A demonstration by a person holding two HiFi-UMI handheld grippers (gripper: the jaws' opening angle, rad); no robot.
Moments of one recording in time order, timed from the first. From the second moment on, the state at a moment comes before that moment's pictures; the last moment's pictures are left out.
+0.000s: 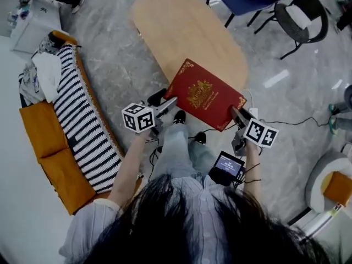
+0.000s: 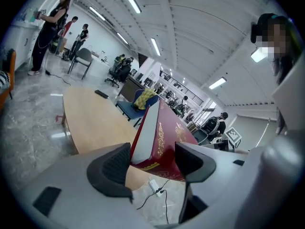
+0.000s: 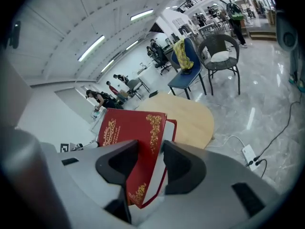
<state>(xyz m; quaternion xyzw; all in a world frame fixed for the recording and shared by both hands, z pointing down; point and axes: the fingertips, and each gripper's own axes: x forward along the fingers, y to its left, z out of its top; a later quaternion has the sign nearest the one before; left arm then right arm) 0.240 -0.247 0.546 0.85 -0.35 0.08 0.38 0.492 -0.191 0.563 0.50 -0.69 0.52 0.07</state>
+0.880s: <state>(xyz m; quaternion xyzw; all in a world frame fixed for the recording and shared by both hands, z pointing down) 0.156 -0.115 0.436 0.78 -0.52 -0.03 0.33 0.411 -0.167 0.460 0.38 -0.82 0.42 0.09</state>
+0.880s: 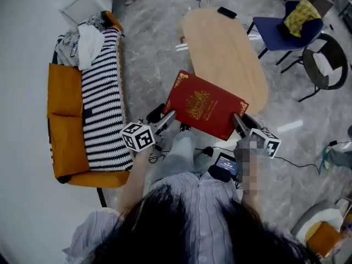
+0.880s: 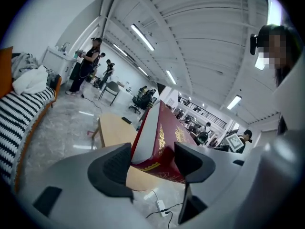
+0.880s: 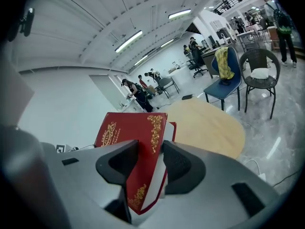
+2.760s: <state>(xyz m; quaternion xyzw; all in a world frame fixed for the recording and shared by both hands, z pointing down) -0.365 0.162 0.458 0.46 -0.80 -0.25 0.28 -0.272 -0.075 0.441 0.01 -0.91 0.26 0.33</state>
